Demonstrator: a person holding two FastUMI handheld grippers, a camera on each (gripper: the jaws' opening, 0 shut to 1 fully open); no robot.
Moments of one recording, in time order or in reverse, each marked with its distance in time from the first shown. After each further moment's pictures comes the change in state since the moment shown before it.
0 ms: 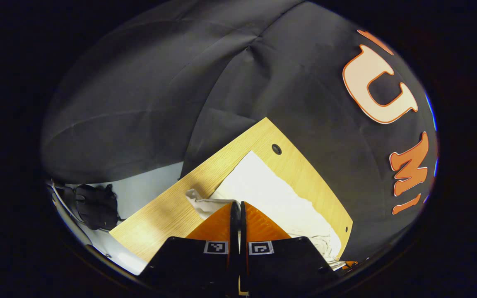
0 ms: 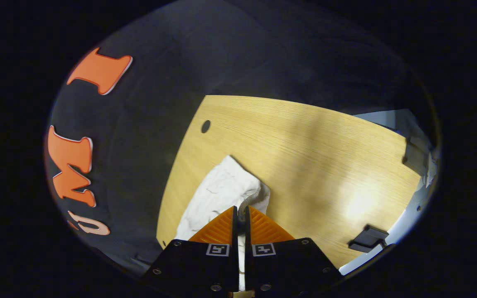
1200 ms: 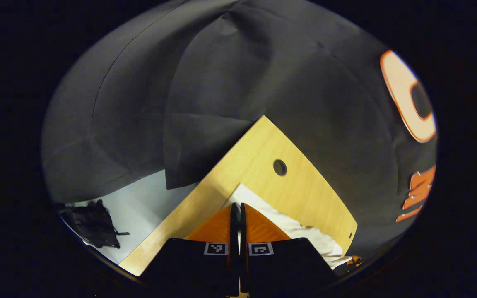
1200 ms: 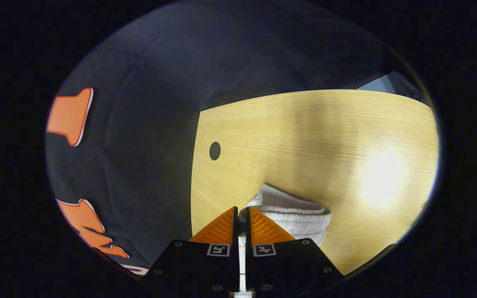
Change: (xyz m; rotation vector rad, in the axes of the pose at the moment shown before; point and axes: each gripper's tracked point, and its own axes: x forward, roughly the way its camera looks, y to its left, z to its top) left arm 0.197 -0.014 0.099 0.022 0.136 0.065; right arm 0.143 0.035 0.067 0.324 -0.034 -0.091
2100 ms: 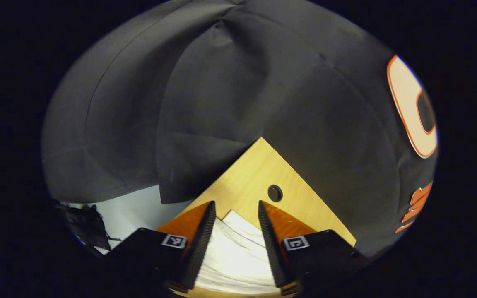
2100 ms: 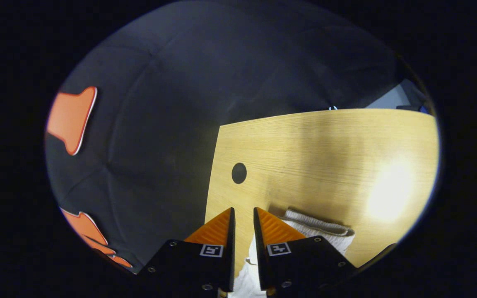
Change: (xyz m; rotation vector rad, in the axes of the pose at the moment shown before) left arm 0.005 -0.040 0.024 0.054 -0.134 -0.044; right arm -0.001 0.034 0.029 -0.125 -0.096 0.094
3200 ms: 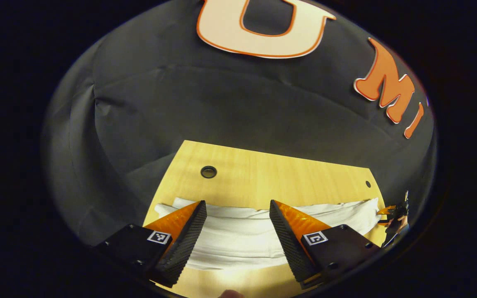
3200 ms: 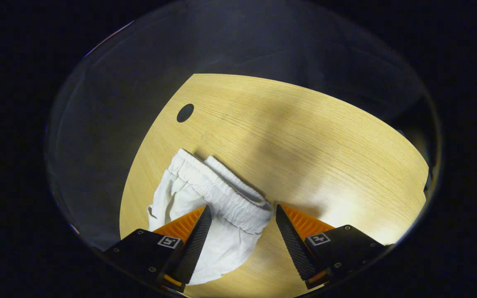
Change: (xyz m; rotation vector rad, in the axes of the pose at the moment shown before) left arm -0.097 -0.175 -0.103 0.597 -0.012 -0.101; right arm -0.013 -0.122 -0.069 -0.337 0.141 -0.304
